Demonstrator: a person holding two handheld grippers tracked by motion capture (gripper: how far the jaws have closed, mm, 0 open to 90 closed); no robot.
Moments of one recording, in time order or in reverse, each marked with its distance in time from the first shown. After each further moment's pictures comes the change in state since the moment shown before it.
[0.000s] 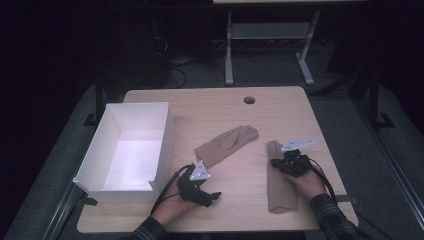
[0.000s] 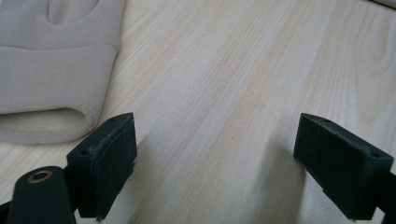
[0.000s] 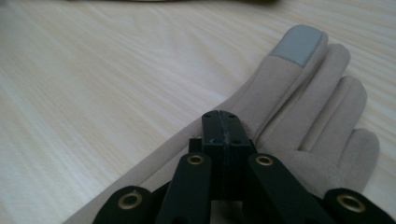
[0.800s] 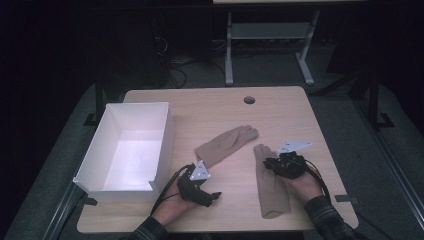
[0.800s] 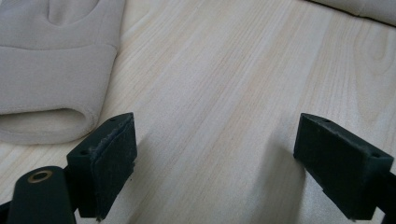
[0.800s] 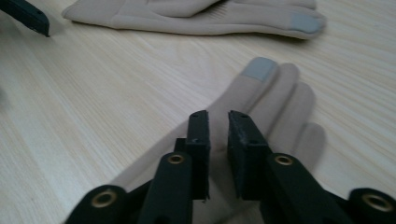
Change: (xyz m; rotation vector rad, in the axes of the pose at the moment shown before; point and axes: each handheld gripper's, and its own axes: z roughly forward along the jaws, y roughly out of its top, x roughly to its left) left arm 0.000 0.000 0.000 0.002 0.000 0.000; right arm 0.017 0.007 -0.012 -0.067 0.028 -0.032
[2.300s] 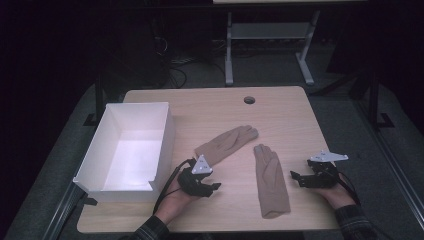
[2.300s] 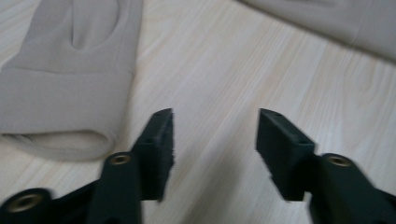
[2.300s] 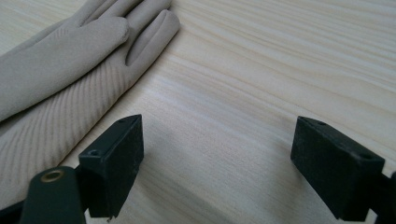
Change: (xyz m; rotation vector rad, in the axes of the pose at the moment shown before) left arm 0.003 0.026 -0.013 0.013 0.004 -0.045; right arm -0.051 -0.070 -0.035 -0.013 -0.191 0.111
